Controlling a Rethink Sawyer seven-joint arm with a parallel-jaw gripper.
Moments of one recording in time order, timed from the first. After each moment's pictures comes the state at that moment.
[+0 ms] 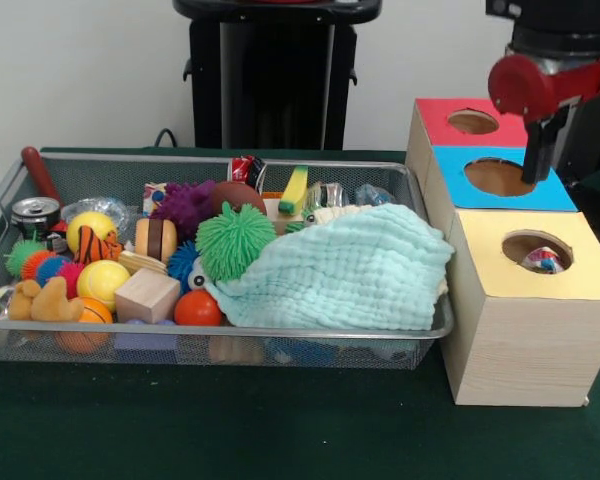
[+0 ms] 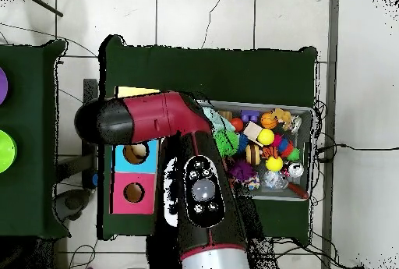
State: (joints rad) arm -0.08 -0.72 0.18 1.46 -0.16 0.72 1.28
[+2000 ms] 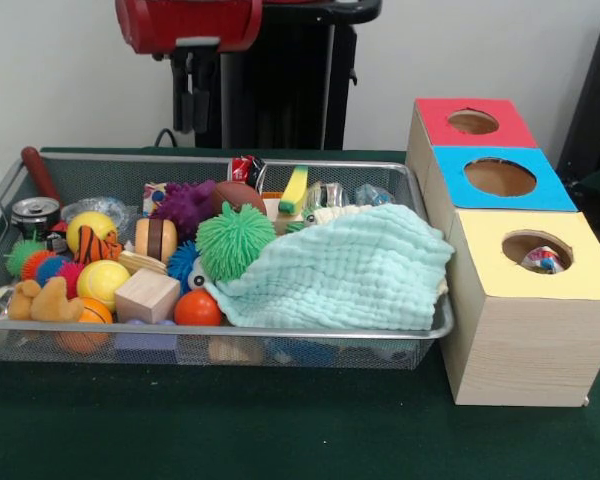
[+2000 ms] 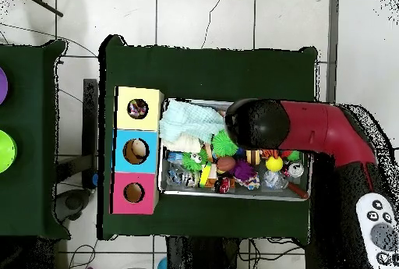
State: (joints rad) arm -0.57 -0.84 0.34 1.54 -0.38 0.85 1.21
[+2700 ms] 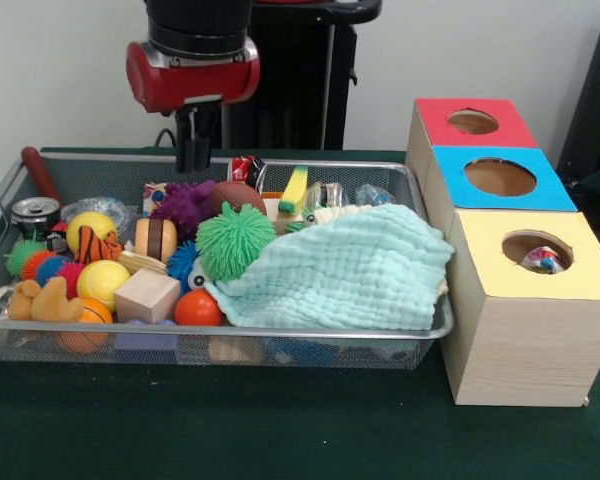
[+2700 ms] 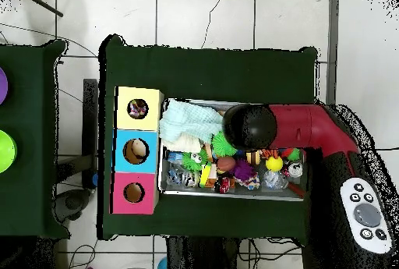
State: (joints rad) arm -0.58 -0.76 0.36 1.54 -0.50 0.85 1.21
